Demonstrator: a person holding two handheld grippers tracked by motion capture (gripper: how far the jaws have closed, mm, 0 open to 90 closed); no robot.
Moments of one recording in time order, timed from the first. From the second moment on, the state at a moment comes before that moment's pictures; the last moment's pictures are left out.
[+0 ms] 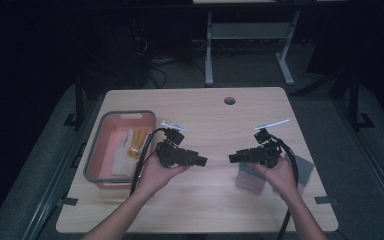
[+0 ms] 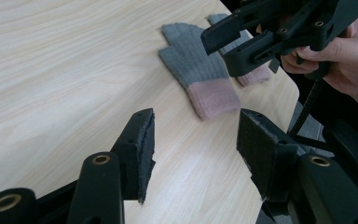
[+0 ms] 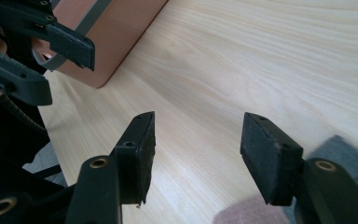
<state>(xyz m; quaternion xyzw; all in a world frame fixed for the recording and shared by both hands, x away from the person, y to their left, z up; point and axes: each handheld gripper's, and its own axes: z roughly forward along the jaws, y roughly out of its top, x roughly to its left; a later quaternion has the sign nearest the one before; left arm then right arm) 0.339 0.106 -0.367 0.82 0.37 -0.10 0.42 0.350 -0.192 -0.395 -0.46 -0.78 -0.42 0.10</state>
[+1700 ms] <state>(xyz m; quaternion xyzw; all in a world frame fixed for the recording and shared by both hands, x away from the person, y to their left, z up) 0.323 0.043 -0.391 0.85 0.33 -0.09 0.41 0.305 -0.311 -0.434 -0.54 -0.78 -0.30 -0.07</state>
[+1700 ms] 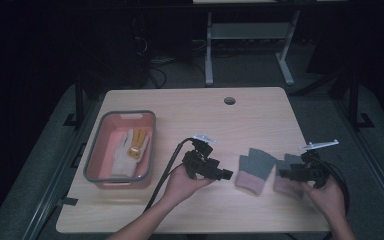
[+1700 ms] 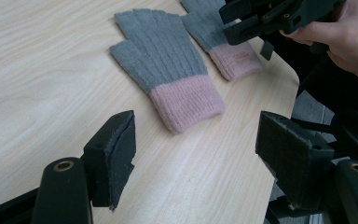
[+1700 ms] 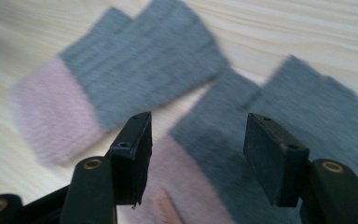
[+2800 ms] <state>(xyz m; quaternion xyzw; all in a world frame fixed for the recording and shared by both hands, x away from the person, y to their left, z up) 0.320 0.041 -0.400 0.85 0.33 -0.09 0.40 0.298 -0.308 -0.452 -0.56 -0.78 -0.25 -0.14</state>
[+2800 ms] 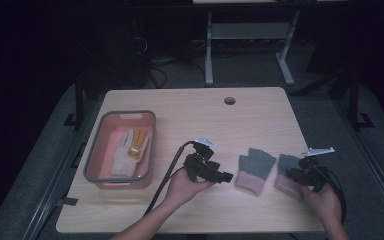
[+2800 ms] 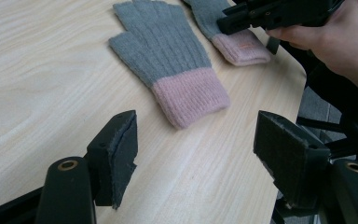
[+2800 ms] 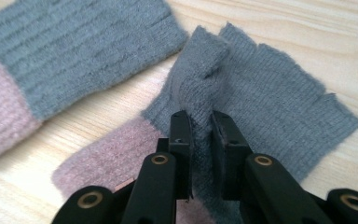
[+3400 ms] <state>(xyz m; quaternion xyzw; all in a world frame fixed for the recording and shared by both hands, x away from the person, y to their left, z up) 0.319 0.040 -0.400 0.85 0.33 -0.09 0.40 0.300 -0.293 -0.410 -0.55 -0.76 -0.31 -0.13</state>
